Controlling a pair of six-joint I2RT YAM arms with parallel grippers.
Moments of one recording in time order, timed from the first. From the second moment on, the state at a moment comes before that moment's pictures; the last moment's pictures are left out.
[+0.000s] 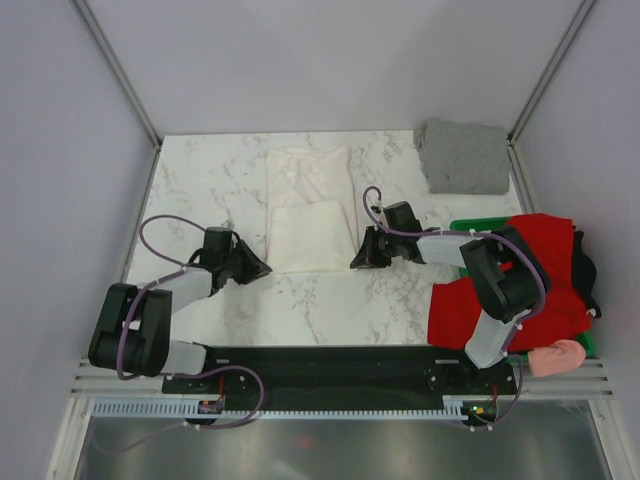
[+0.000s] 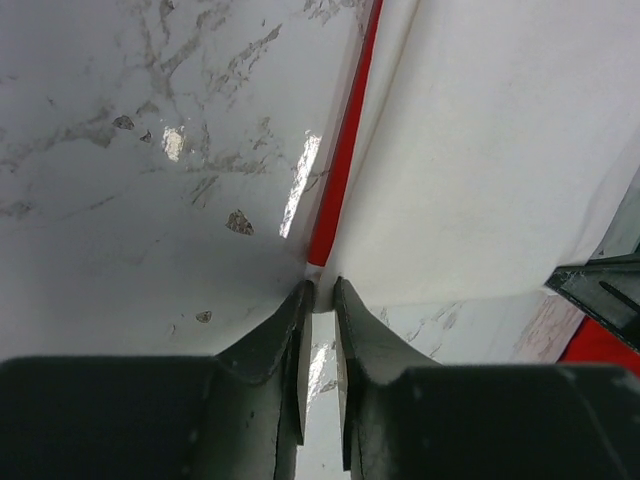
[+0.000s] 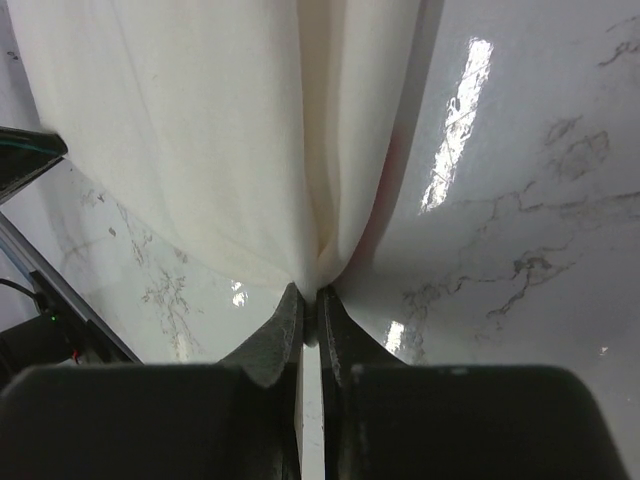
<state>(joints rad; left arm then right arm) -0.17 1.38 0.47 0.05 0.26 -0.77 0.45 1.78 0.85 0.02 -0.46 0.59</state>
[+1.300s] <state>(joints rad) -0.32 0.63 0.97 -0.90 0.21 -0.86 0.66 1.11 1.11 -0.76 -0.16 0.71</state>
